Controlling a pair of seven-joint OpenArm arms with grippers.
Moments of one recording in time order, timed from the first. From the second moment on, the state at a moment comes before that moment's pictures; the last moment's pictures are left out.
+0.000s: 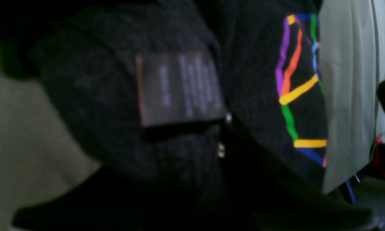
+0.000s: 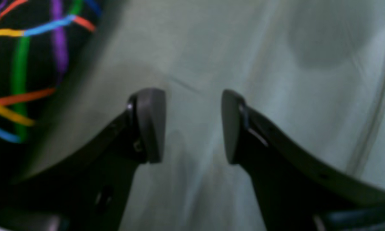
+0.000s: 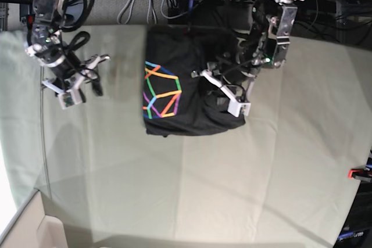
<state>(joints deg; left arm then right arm) 4.9 -4.2 9.3 73.3 -32.9 -11.9 33.4 -13.0 3.9 24.0 86.8 -8.9 40.0 -17.9</state>
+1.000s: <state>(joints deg) -19.8 -11.9 43.4 64.1 -4.7 -11.5 34.2 -12.6 4.7 31.2 86.8 -8.9 40.1 -17.7</state>
